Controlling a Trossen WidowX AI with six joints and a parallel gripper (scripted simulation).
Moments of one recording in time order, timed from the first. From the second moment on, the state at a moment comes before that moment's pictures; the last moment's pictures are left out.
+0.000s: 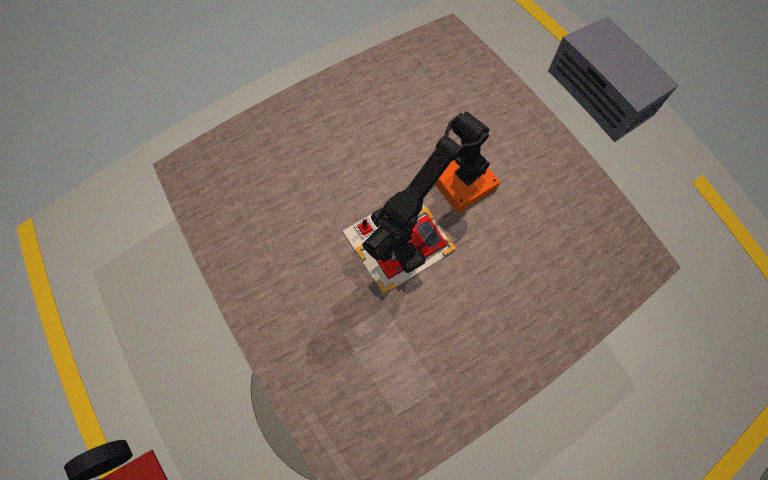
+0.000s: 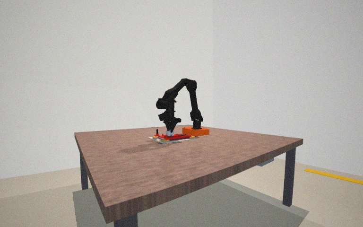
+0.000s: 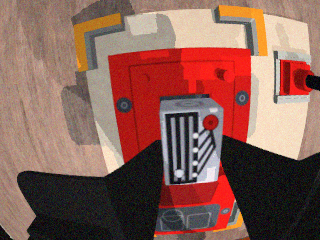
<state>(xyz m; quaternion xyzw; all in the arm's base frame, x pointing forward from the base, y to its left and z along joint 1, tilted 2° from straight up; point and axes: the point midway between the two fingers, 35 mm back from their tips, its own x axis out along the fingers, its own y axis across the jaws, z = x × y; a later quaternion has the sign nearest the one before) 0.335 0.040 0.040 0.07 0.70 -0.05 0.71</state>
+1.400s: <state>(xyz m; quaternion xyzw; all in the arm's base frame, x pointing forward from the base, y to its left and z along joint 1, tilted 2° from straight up) 0.335 0.040 0.032 0.07 0.70 -0.05 0.71</state>
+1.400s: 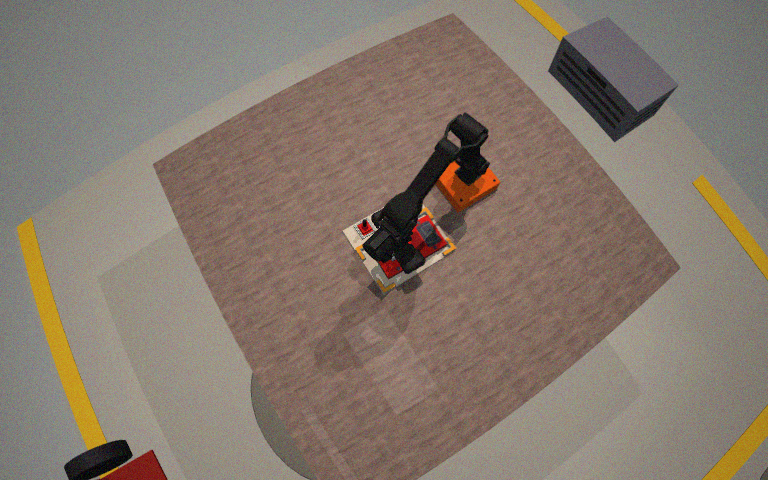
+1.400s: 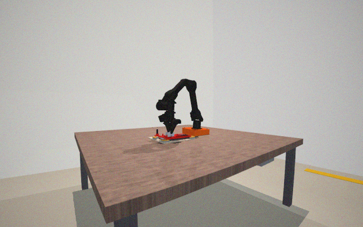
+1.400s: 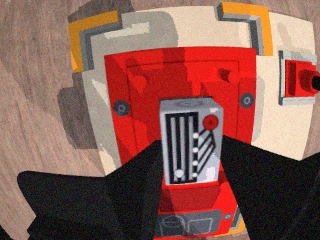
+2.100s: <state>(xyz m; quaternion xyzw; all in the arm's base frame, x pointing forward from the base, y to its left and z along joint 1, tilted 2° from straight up) 0.335 0.040 0.031 0.07 0.70 -0.05 0.71</state>
